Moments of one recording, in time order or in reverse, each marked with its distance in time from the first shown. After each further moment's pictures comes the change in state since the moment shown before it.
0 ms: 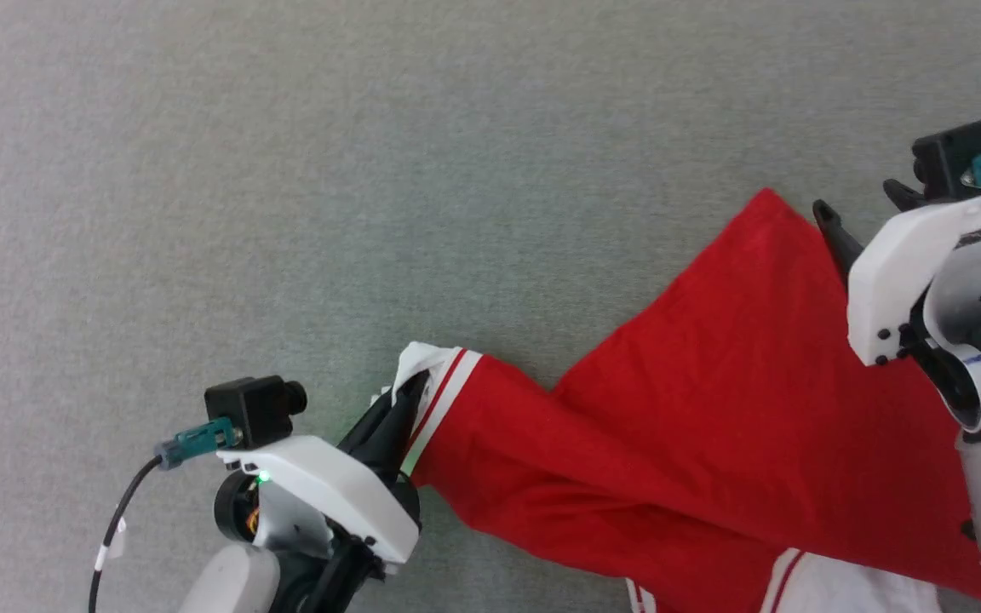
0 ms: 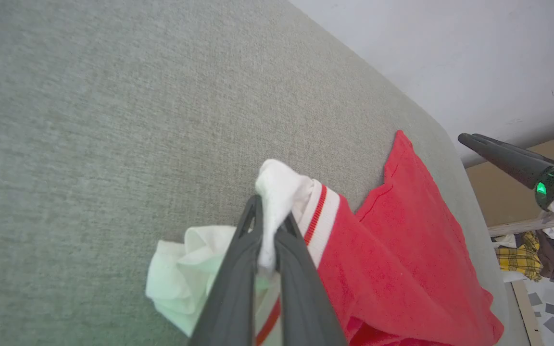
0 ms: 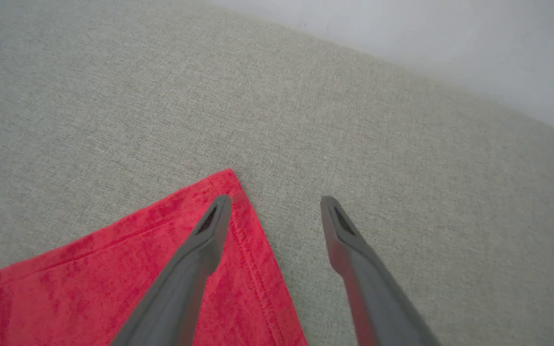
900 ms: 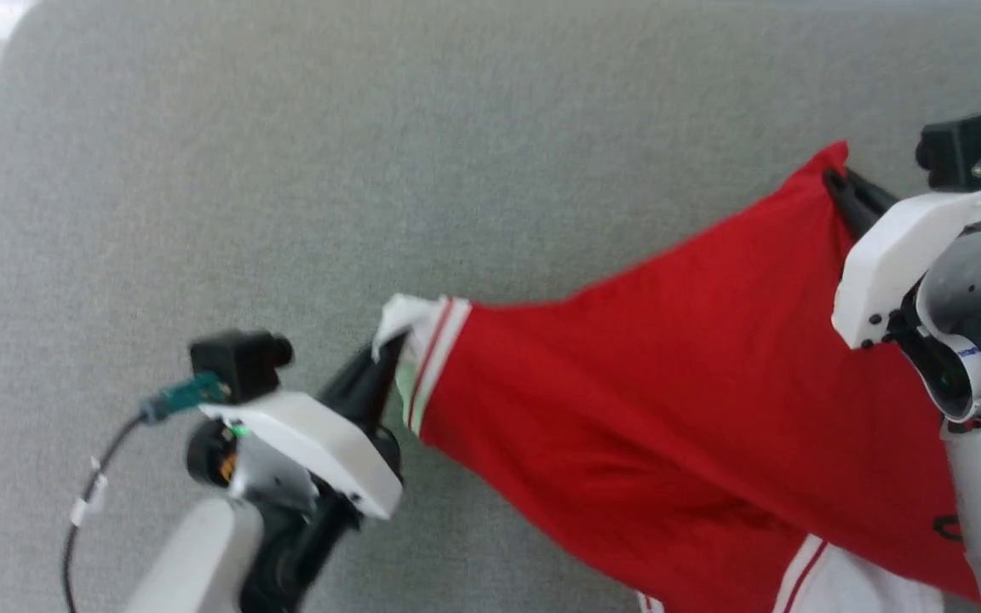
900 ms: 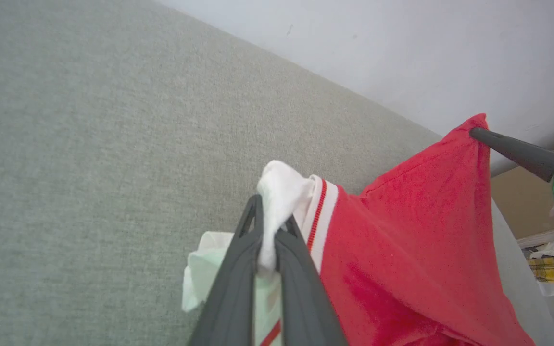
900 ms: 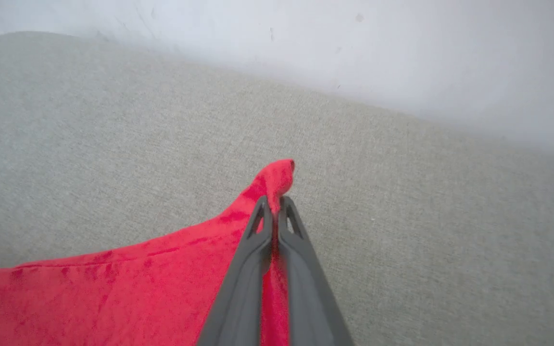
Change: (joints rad) left arm -0.086 0.024 -0.009 0.049 0.046 -0.022 -0.013; right arm -0.035 0.020 0.008 0.079 0.079 0.000 -0.103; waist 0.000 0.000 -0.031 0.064
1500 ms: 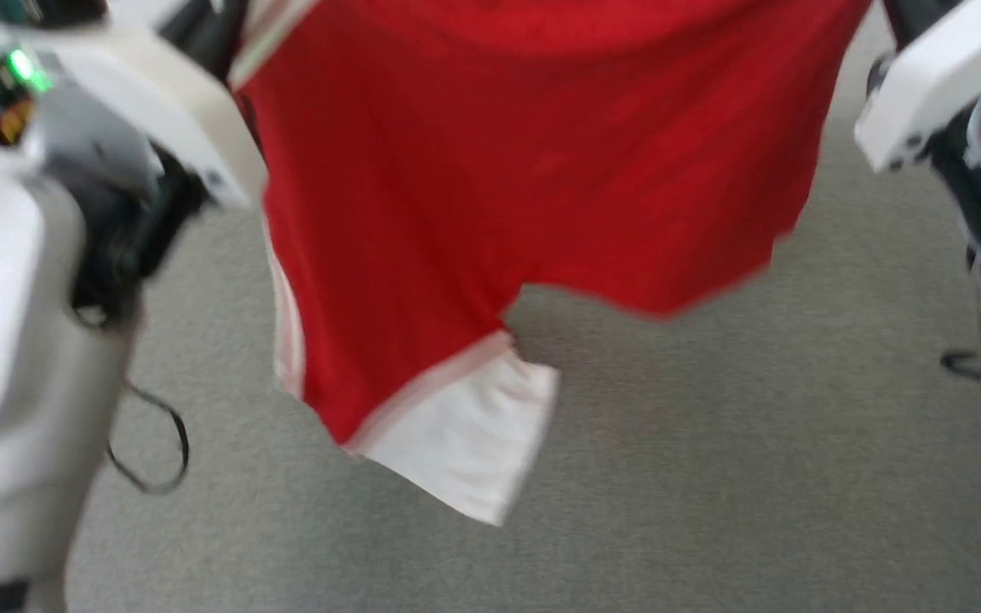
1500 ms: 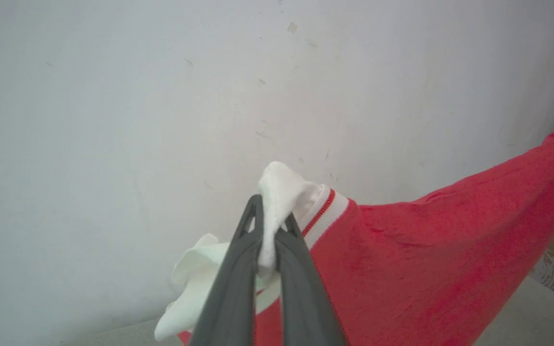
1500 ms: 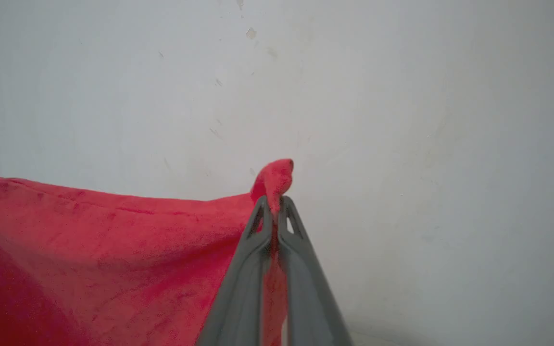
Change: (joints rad) left arm -0.596 0.177 0.056 0.088 0.138 -0.014 0.205; right arm -0.286 0.030 0.010 -0.011 -0.012 0.000 -0.126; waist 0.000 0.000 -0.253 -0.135
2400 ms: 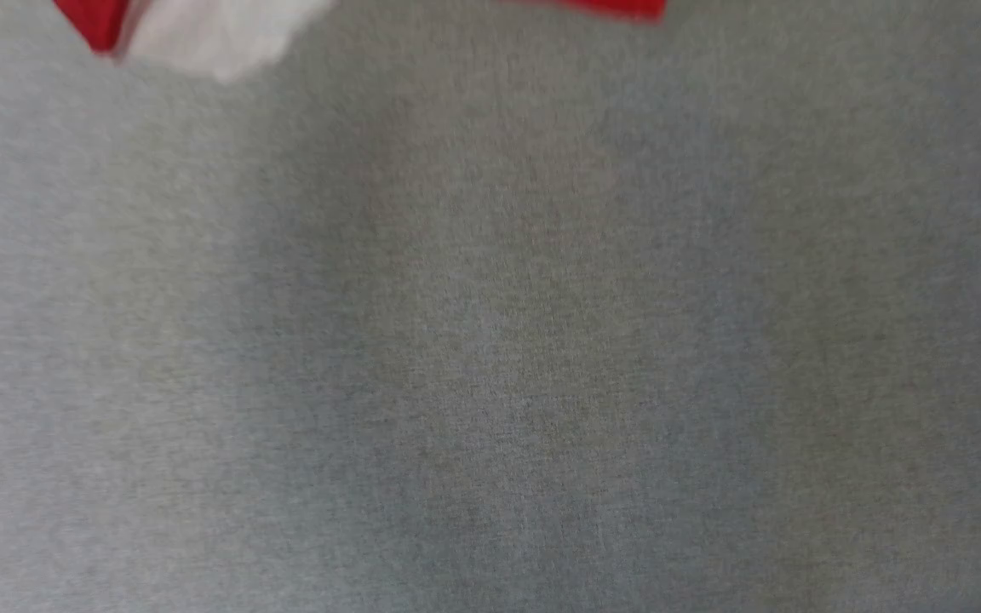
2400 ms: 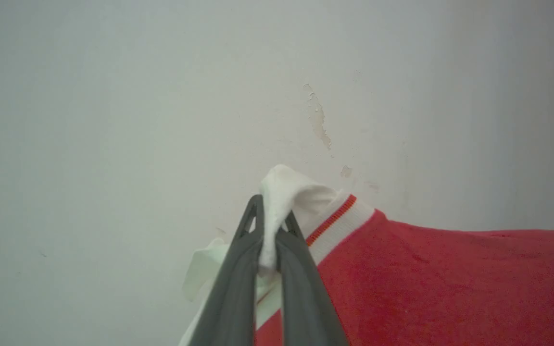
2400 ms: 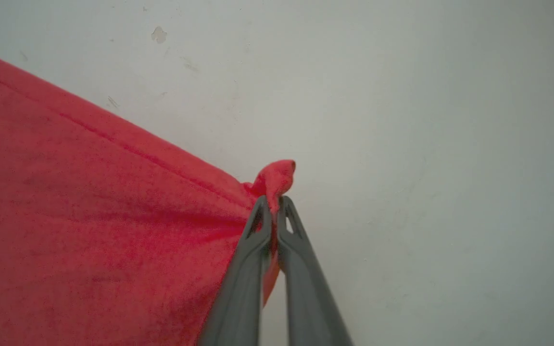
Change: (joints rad) left arm -0.815 0.012 0.018 0.361 0.160 -0.047 -0.172; right arm -0.668 0.131 -0.062 0.350 -0.228 0.000 -0.086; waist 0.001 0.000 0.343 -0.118
